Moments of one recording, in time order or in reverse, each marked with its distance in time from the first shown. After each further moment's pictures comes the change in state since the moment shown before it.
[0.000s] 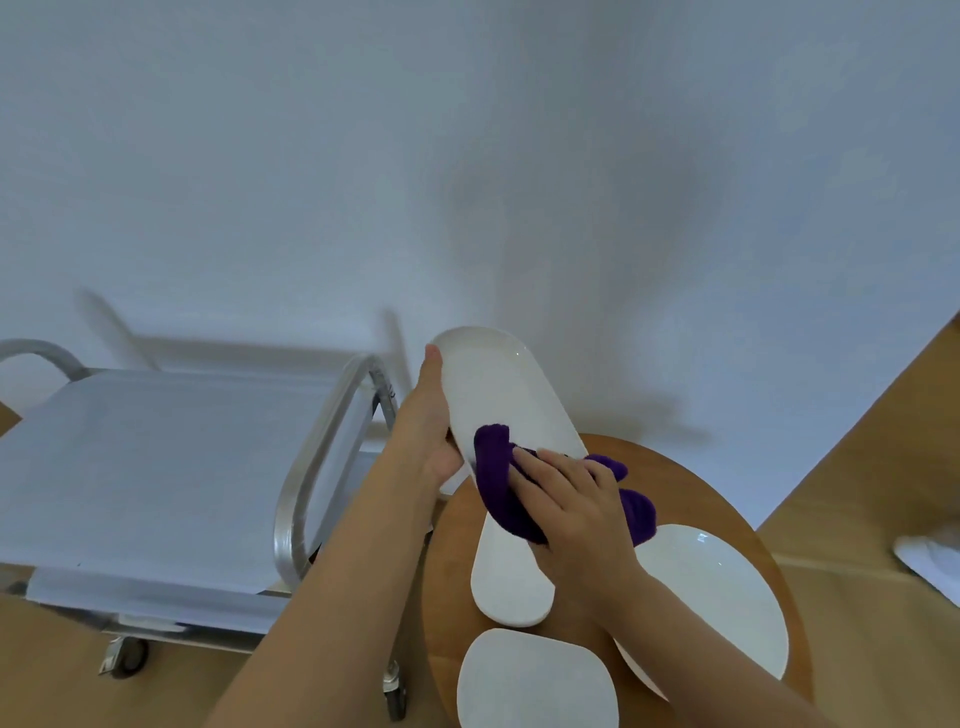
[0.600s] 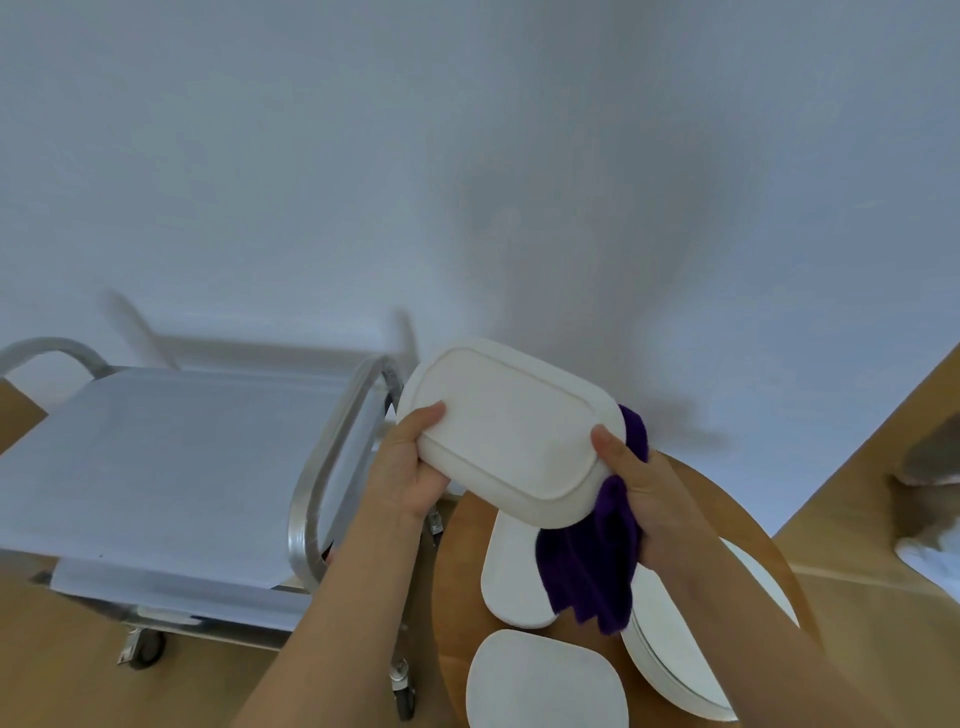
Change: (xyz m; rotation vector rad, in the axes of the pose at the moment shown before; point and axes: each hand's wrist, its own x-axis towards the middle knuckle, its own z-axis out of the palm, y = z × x) left_hand -0.011 -0.017 -0.041 -0.405 -0.081 0.053; right_hand 0.024 0.028 -0.036 1.579 -0.097 1.234
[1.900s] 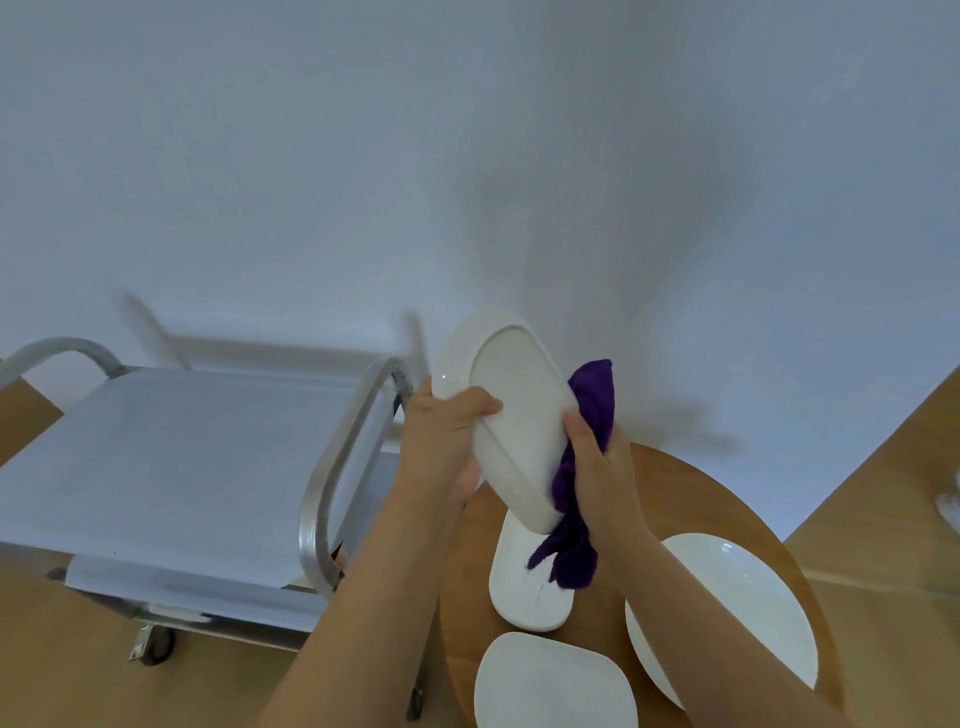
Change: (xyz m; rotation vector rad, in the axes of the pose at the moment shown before) left_hand -0.030 0.000 0.048 0.392 -0.082 0.314; right_hand 0.033 0.030 0.031 -0.390 0.248 -0.299
